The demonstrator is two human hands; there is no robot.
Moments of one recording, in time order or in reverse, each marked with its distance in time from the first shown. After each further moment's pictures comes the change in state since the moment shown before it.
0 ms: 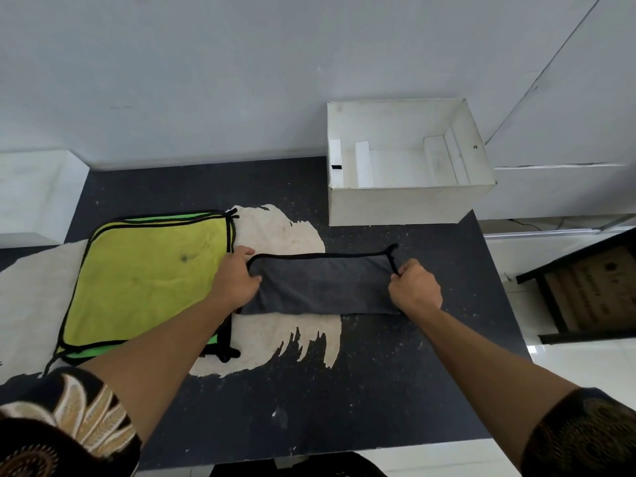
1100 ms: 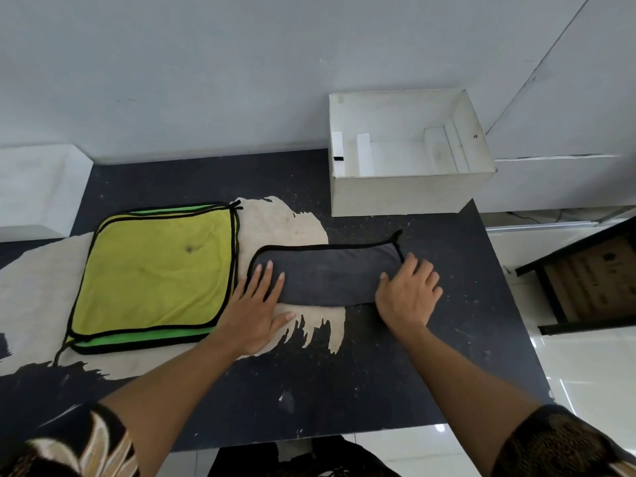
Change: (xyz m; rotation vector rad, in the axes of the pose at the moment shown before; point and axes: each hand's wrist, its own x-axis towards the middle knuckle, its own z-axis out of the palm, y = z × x) left_hand -0.063 -0.042 0.034 0.826 -0.144 0.507; right_hand -0.048 0.003 0.033 -0.193 0.290 -0.114
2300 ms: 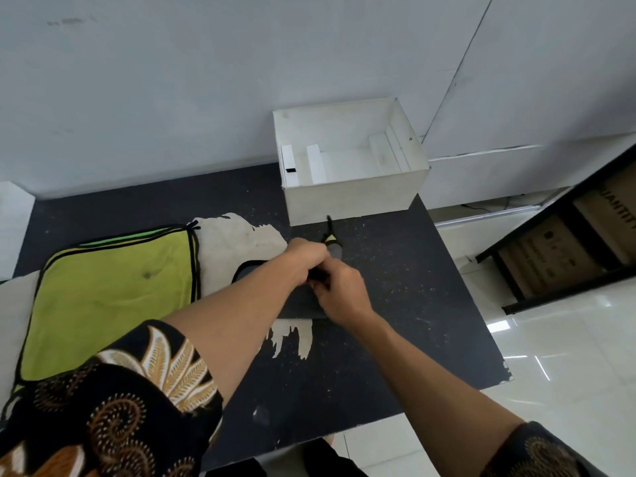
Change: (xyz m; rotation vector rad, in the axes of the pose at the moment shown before) left_hand 0.123 0.129 -0.131 -1.346 -0.249 -0.616; right_hand -0.019 -0.029 -0.046 0.534 -0.167 -0.391
